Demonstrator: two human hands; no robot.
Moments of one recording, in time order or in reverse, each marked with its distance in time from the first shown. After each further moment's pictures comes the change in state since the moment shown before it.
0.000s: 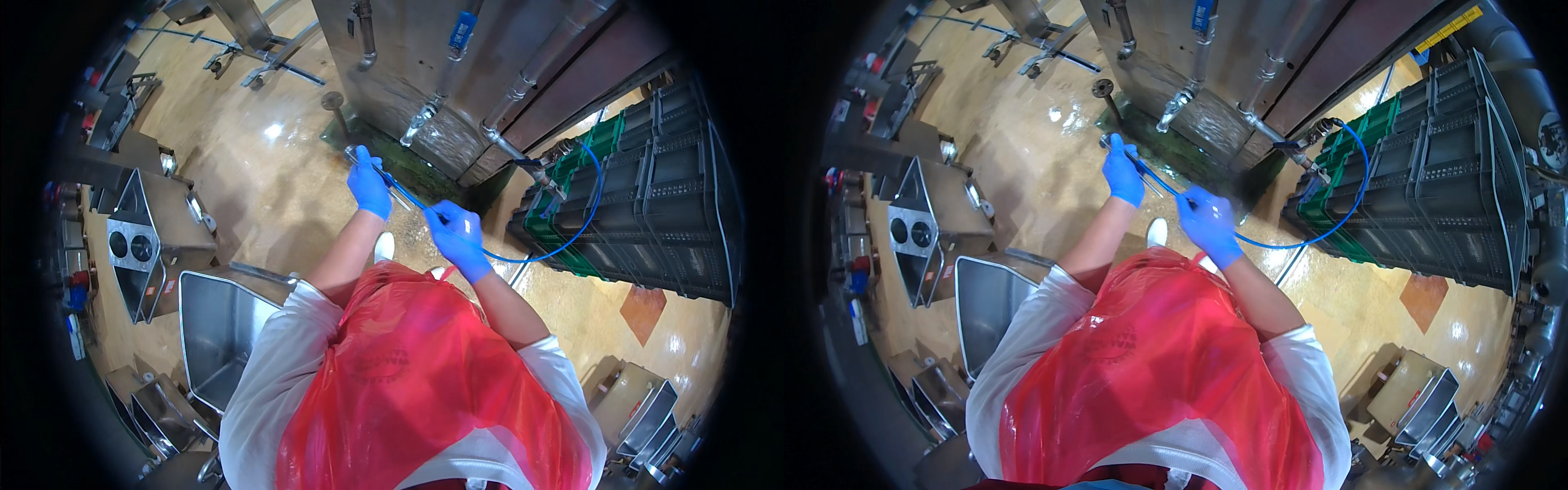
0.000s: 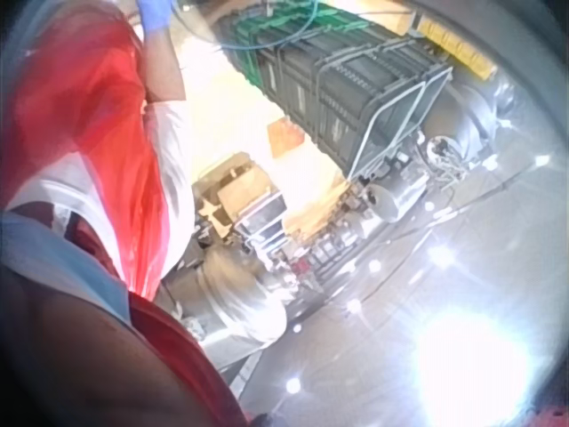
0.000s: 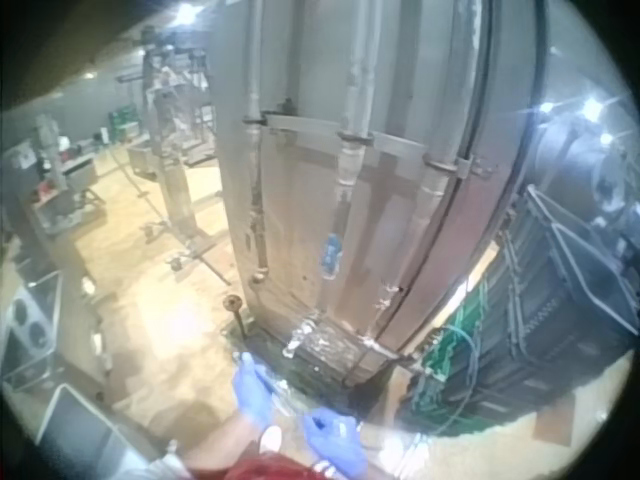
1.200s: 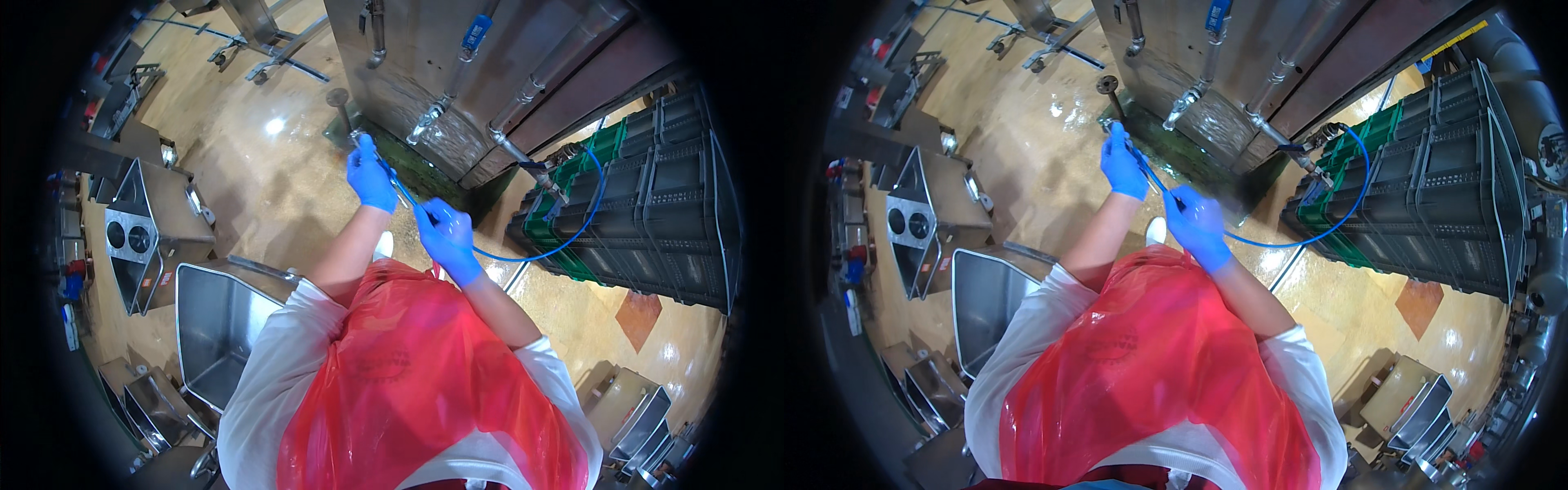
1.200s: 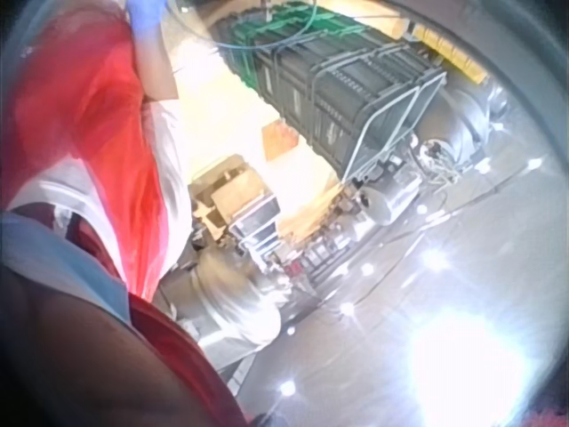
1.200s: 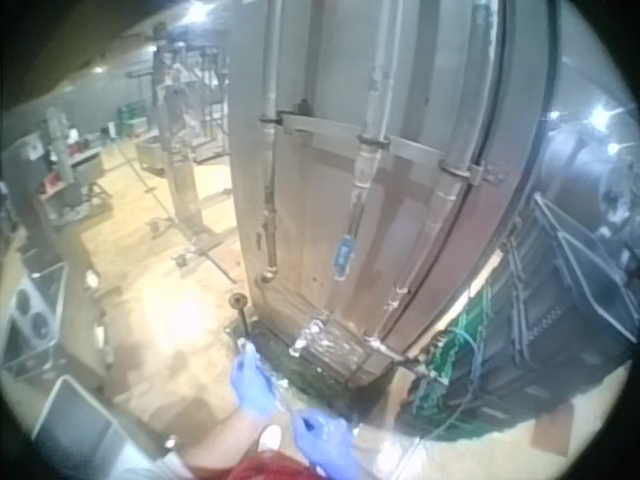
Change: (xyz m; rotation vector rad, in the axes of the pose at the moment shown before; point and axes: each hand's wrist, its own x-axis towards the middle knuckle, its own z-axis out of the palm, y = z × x) left_hand -0.021 0.028 0.014 -0.178 -0.003 0.079; right_hand -0.005 -0.029 0.015 0.136 0.042 -0.038
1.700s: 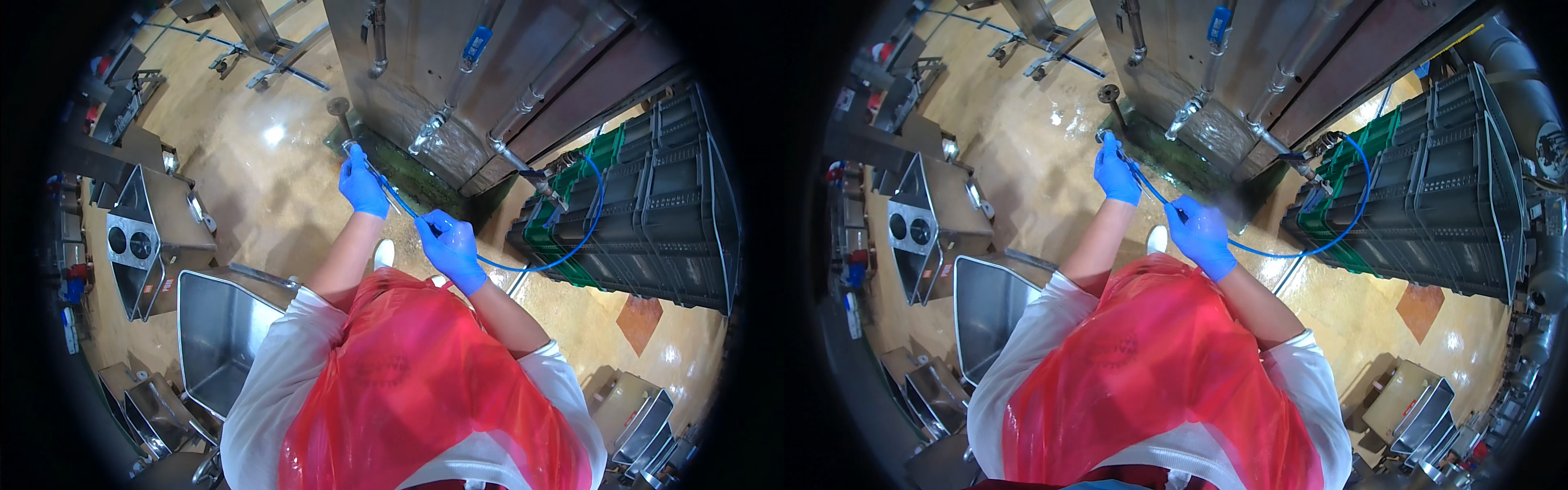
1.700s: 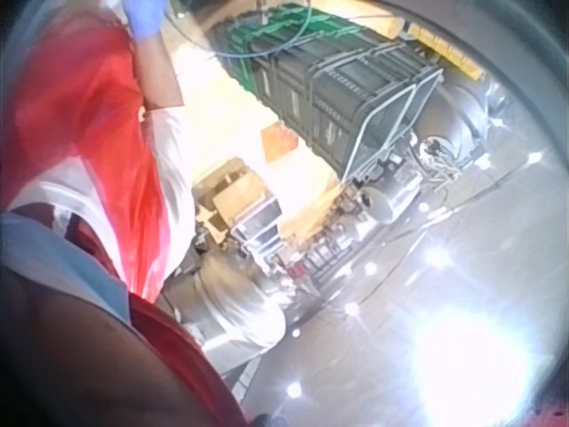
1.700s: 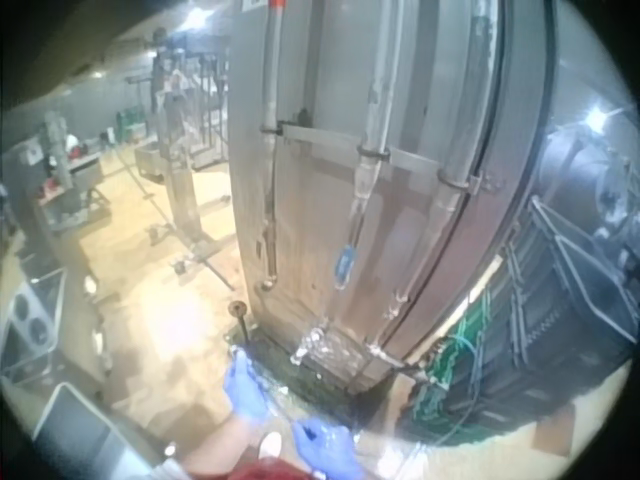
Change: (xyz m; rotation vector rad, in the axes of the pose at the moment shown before) left_hand 0.017 0.000 -0.011 0.017 0.007 0.057; right_hand -0.002 0.000 -0.002 -0.055 -0.095 -0.008
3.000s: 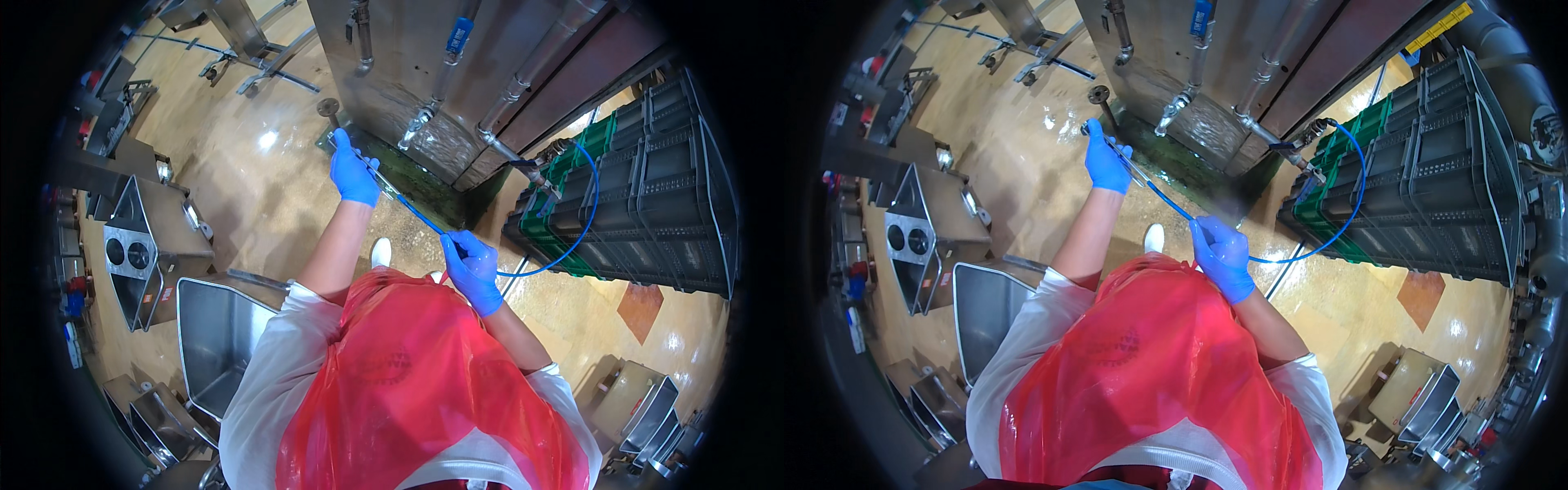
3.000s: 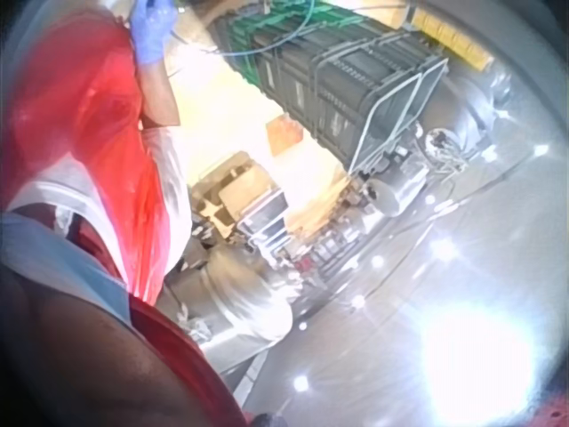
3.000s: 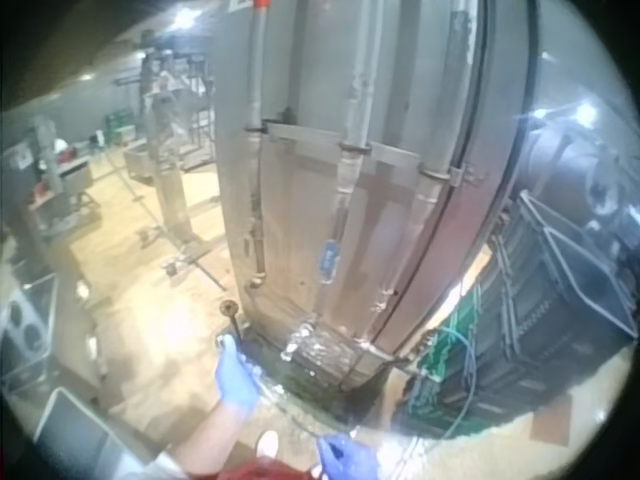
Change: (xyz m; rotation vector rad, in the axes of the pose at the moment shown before) left_hand 0.004 0.029 0.018 0.008 -0.006 -0.185; right_hand -0.058 0.005 -0.042 0.099 0.175 0.046
